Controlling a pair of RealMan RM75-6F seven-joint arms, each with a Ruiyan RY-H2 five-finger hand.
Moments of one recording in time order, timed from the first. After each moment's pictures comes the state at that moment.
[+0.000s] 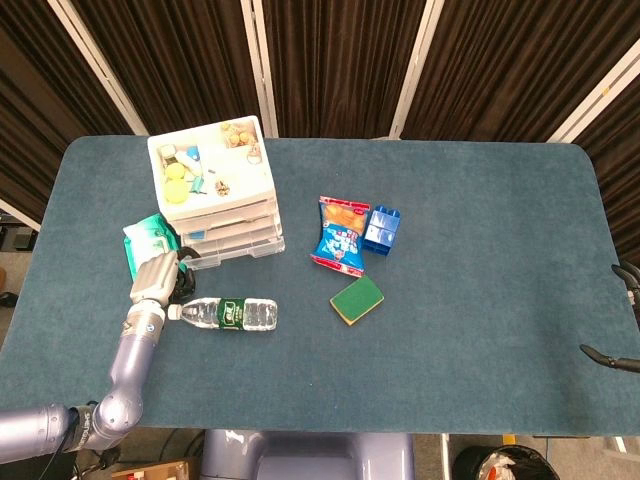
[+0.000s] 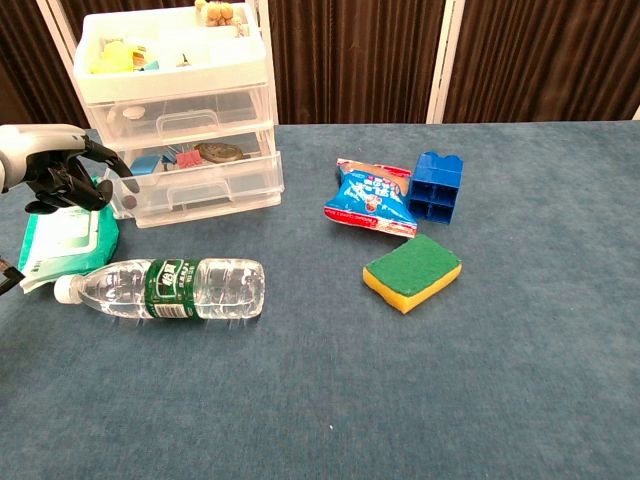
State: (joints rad) left arm -0.73 -1.43 -0.32 -1.84 0.41 1.19 0.51; right arm 0.13 -0.95 0.03 -1.32 -1.59 1.48 0.77
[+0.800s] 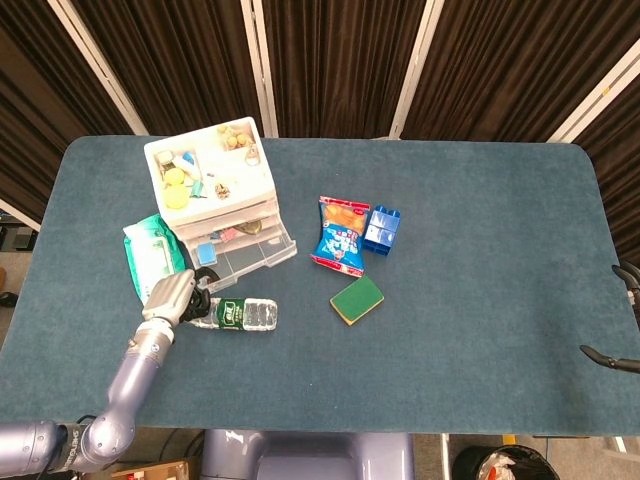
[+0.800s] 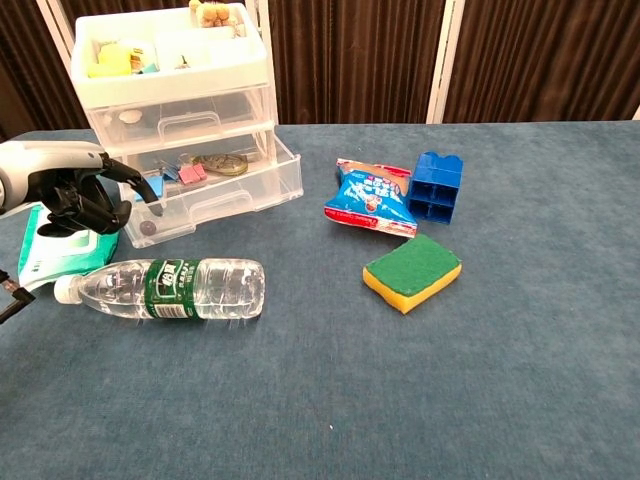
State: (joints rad) left arm -0.72 -1.38 -0.25 -1.98 0.47 1.17 0.47; right arm 0.13 -0.95 0.03 -1.32 -1.59 1.49 0.77
